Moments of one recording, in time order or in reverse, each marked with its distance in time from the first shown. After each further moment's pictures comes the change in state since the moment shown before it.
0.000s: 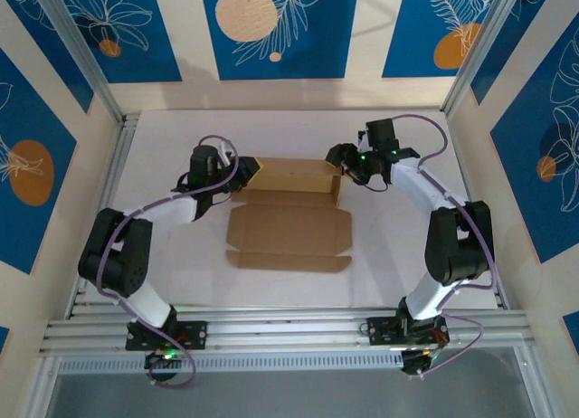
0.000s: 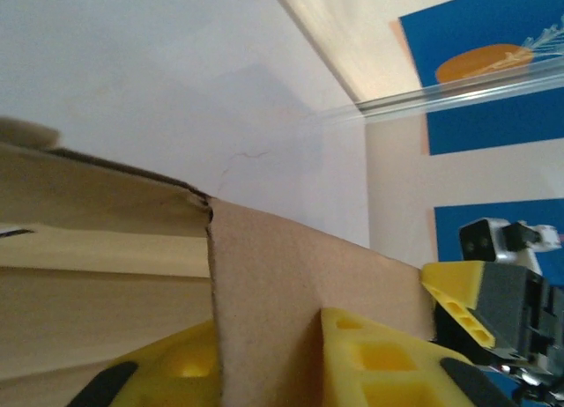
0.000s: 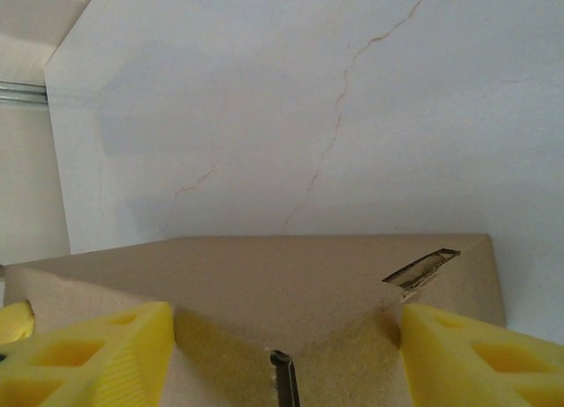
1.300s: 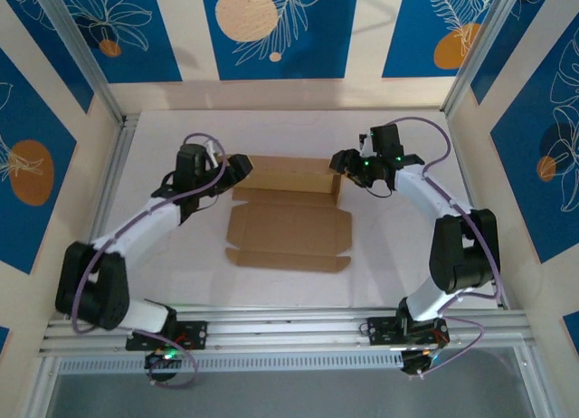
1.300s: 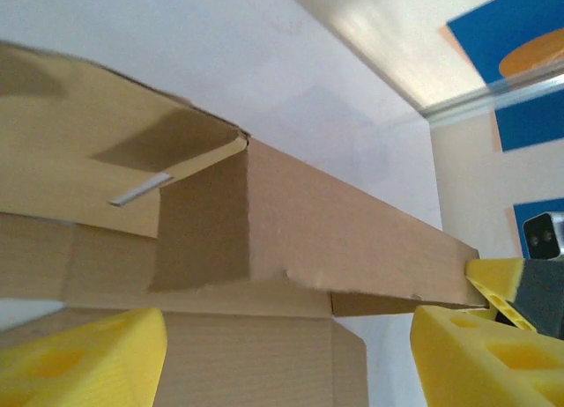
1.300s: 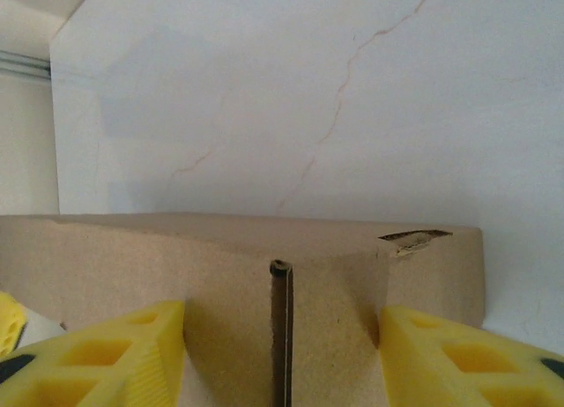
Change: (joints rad) left arm 0.025 -0.282 0.019 -0.430 -0.184 0.263; right arm -0.021 -0.052 -0.066 0.027 -0.017 -0.085
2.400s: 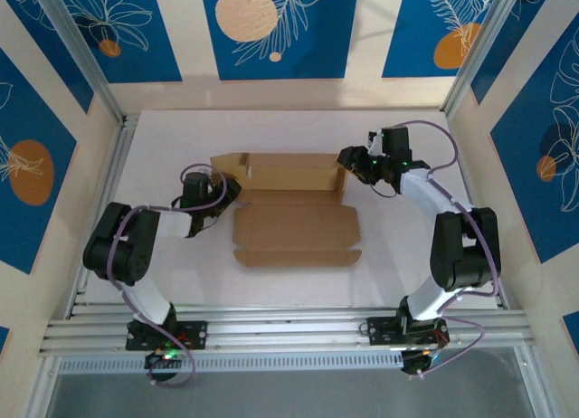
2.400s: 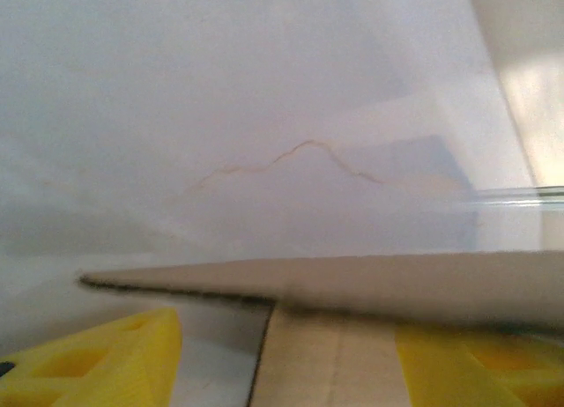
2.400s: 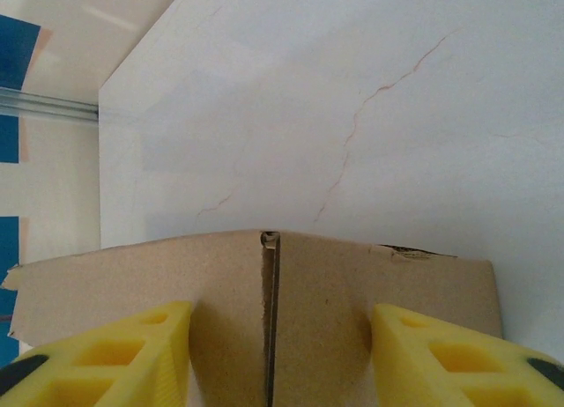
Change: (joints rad) left arm 0.077 0.375 -0.249 0.535 -0.062 -0.187; right arm -0.069 -0.004 -0.091 0.194 -0.074 0.053
